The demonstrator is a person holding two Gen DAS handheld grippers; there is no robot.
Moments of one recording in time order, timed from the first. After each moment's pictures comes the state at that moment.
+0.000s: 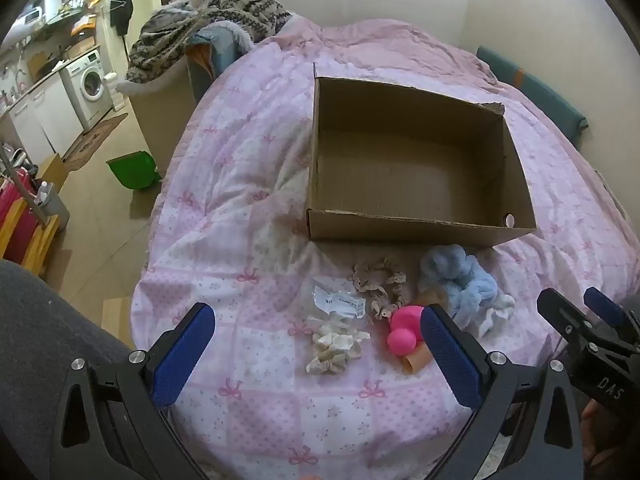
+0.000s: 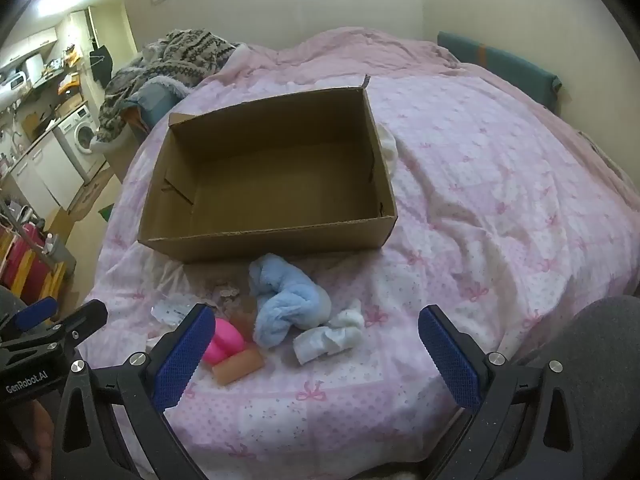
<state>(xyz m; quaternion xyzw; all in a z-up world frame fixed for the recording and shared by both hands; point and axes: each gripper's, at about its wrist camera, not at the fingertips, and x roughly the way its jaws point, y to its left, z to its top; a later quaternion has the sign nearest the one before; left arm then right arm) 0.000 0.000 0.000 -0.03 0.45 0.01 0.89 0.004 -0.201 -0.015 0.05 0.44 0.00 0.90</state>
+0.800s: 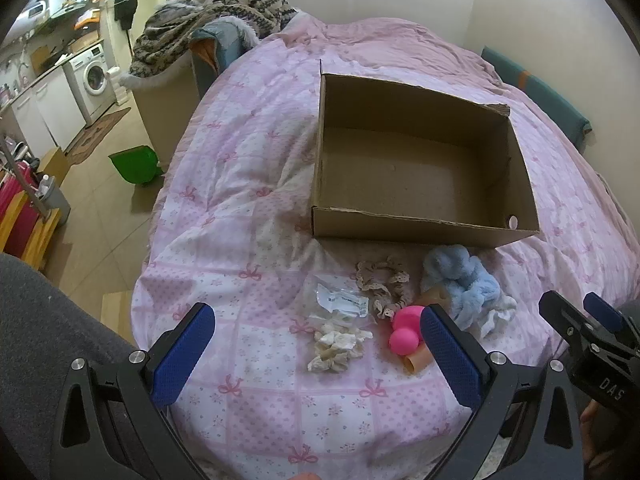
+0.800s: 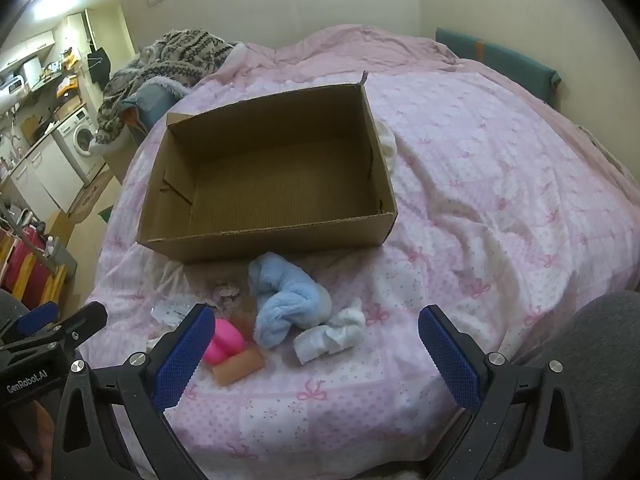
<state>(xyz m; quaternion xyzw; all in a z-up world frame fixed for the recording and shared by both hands) 0.002 0.005 -0.006 -0.03 0.46 0.01 0.89 0.005 -0.201 -0.017 0.06 0.44 0.00 0.90</state>
